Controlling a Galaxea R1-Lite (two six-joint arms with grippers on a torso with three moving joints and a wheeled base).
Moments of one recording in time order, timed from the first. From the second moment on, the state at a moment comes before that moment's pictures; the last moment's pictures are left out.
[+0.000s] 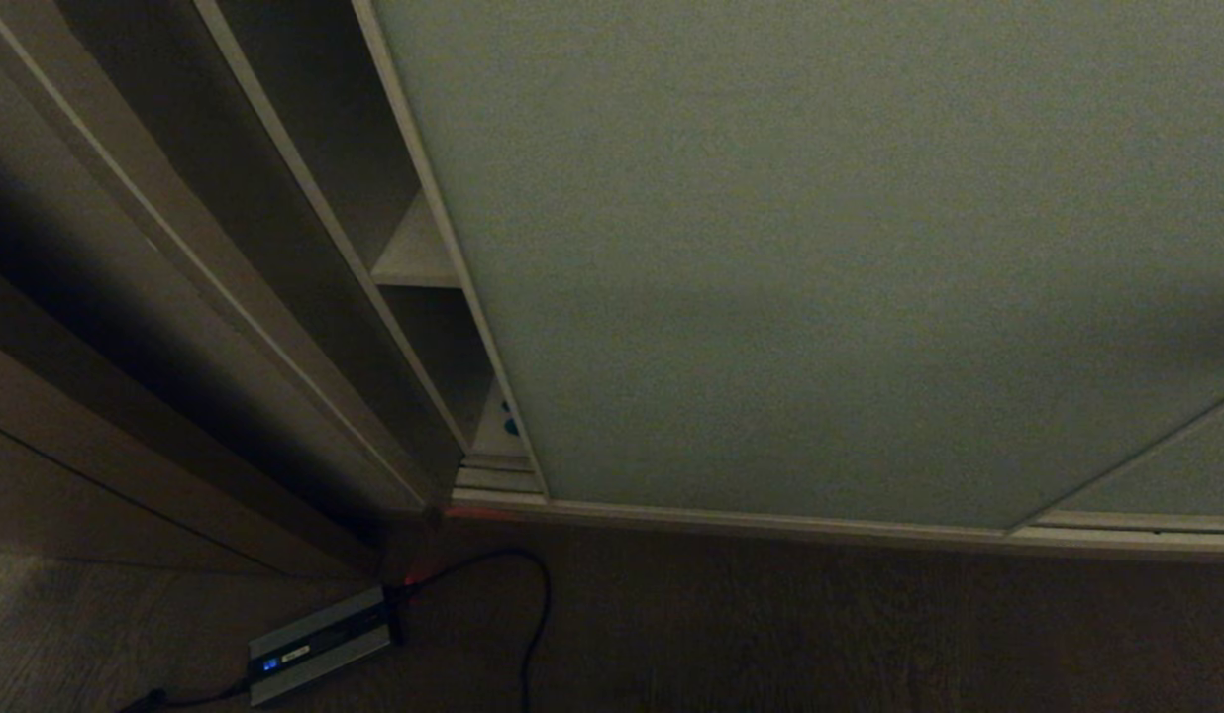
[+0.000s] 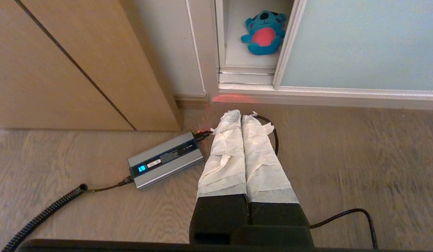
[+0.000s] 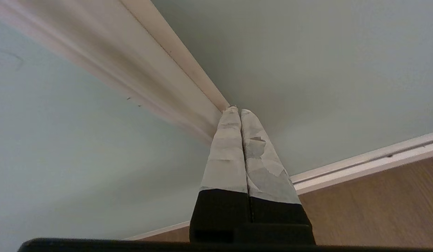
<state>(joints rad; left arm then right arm) -0.03 0.00 0.00 0.00 0.00 0.05 -0.93 1.76 -1.41 -0.30 0.77 0.40</state>
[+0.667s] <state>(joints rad) -0.03 0.00 0.00 0.00 -0.01 0.05 -0.86 1.75 -1.35 -0.37 0.70 0.41</state>
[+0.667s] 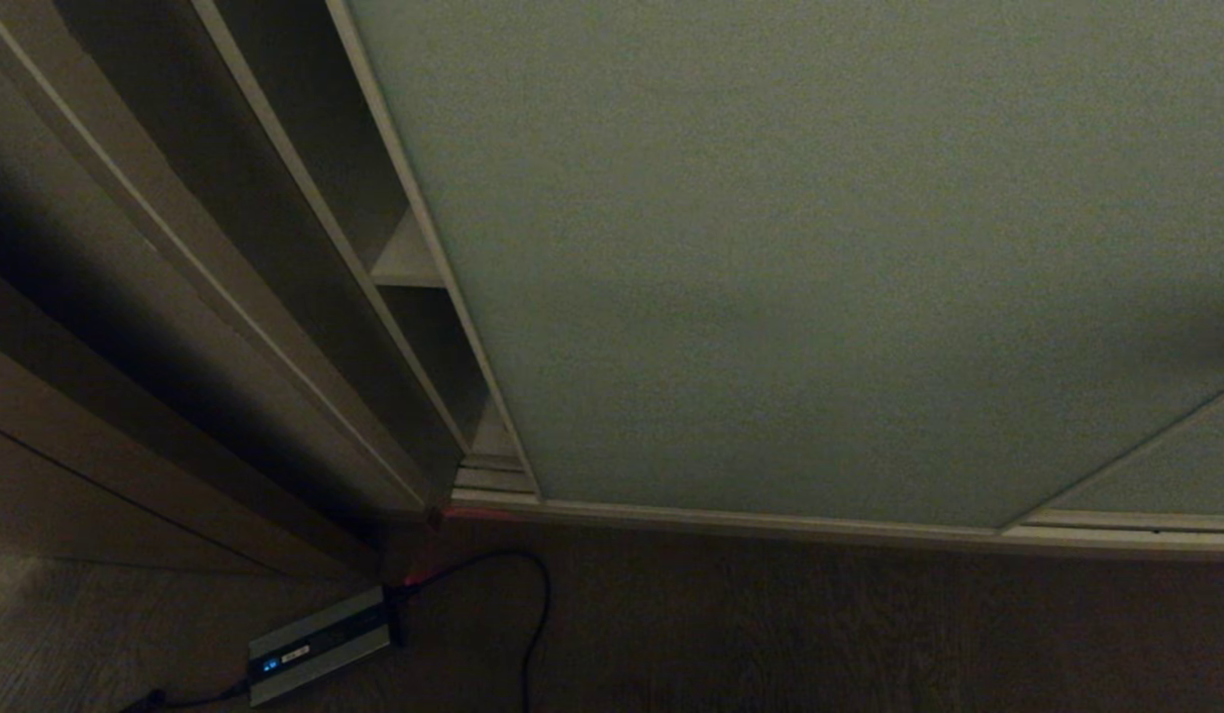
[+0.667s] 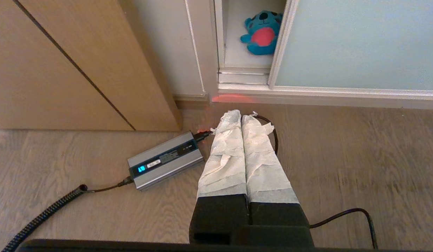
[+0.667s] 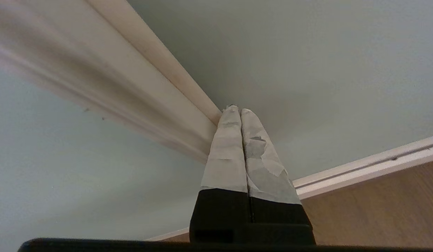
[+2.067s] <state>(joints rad) -0.03 0.00 0.00 0.00 0.00 0.05 -0.73 1.24 -0.76 -0.38 0.46 0.05</state>
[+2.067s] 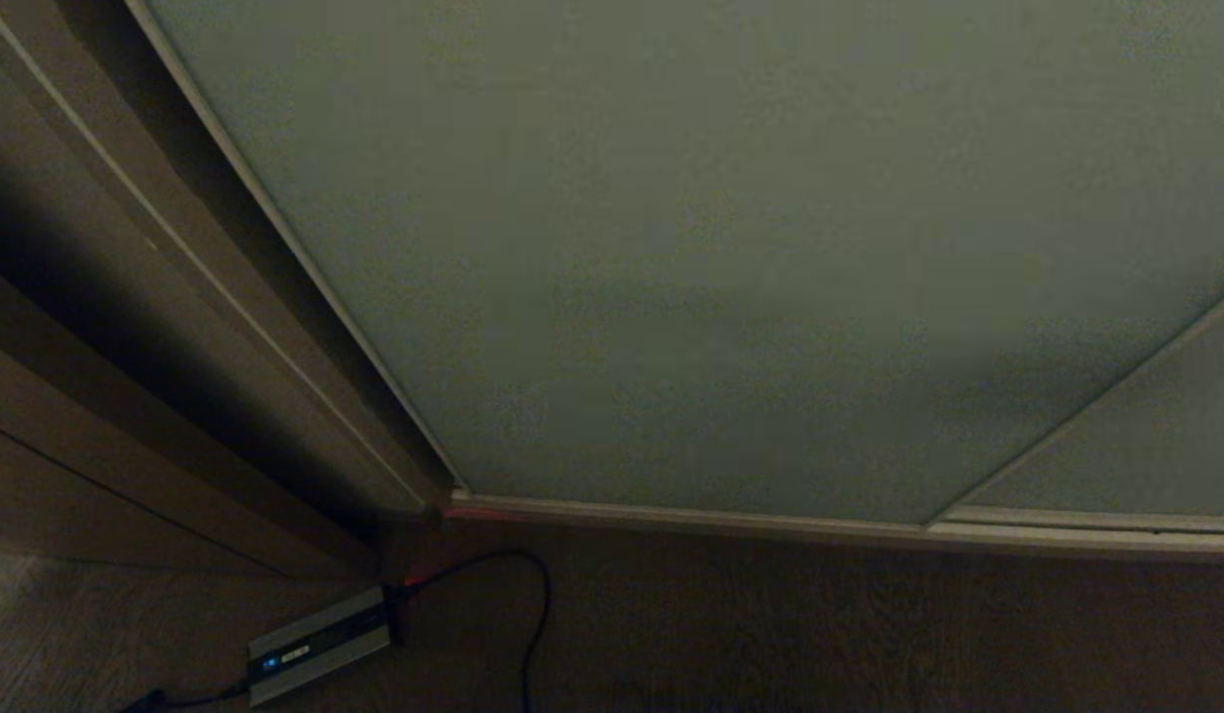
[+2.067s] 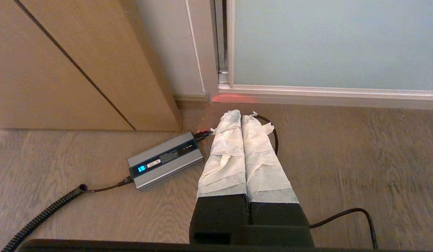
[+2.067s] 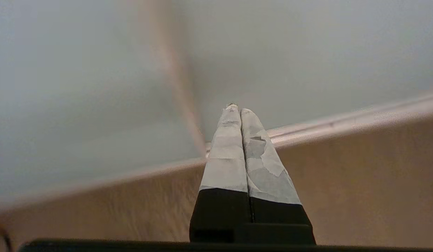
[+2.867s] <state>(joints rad) -0.03 0.00 0.00 0.00 -0.01 0.05 -0.04 0.32 -0.22 0.07 0.12 -0.01</state>
